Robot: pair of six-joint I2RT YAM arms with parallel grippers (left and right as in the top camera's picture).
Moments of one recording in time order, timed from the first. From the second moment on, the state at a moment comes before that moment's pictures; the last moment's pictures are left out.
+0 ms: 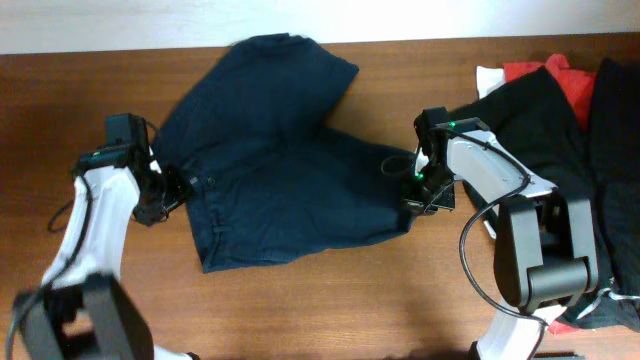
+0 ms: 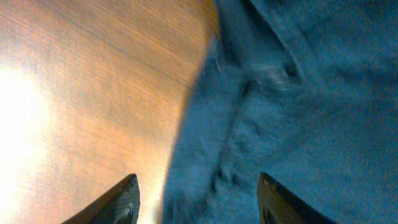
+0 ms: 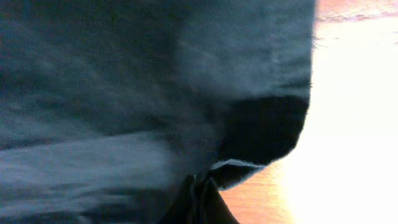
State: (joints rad) left arm 0.17 1.68 1.23 -0.94 0.07 -0.40; right arm 0.15 1.95 1.32 -1.04 -0.21 0.31
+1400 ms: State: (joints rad) left arm -0.27 1.36 1.52 -1.58 0.35 -0.65; right arm -0.21 1.70 1.94 -1.56 -0.22 0.20
